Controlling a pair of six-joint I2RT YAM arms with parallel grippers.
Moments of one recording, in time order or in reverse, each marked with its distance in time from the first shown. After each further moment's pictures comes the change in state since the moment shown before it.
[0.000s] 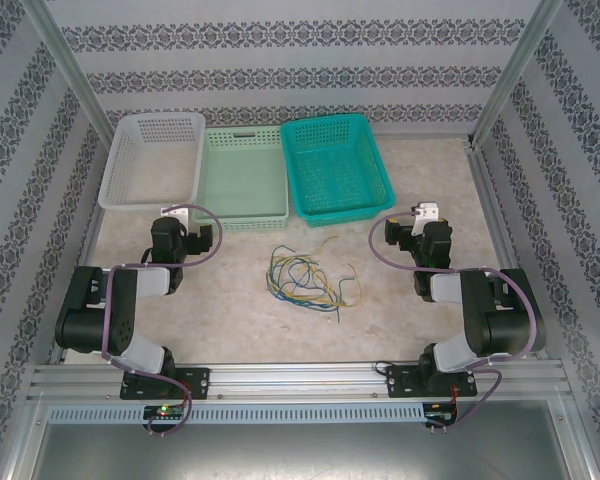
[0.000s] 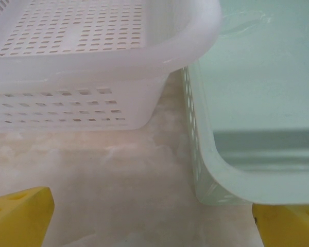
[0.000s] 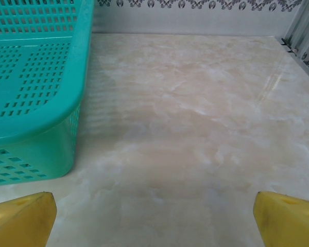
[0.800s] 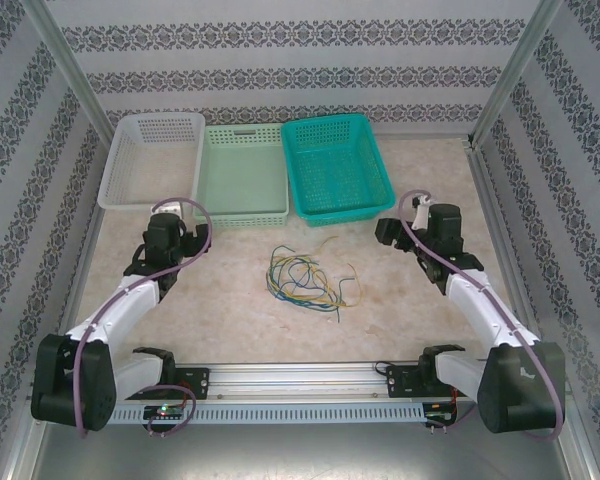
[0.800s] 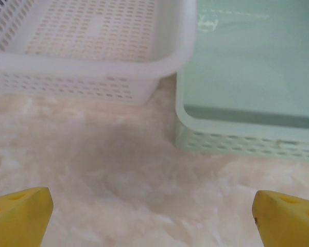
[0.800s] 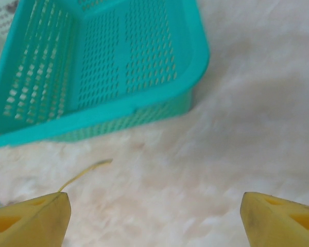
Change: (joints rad) left arm -0.109 -0.408 0.095 -0.619 -0.111 -0.196; right arm 0.057 -0.399 0.251 -0.958 -0.296 0.339
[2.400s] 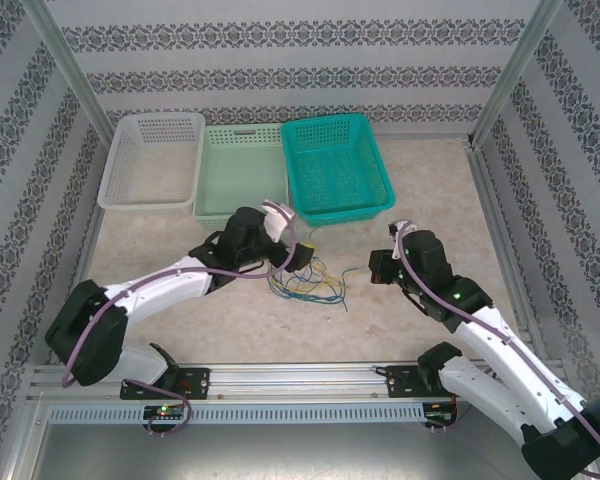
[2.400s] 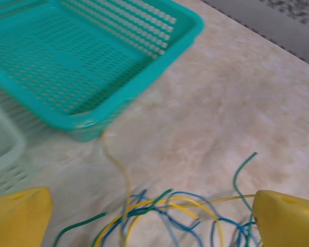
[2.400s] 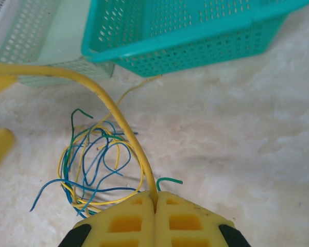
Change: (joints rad) left arm -0.558 0.309 0.275 0.174 0.402 0.124; right arm 0.419 -0.348 0.055 -0.372 0.242 0.130
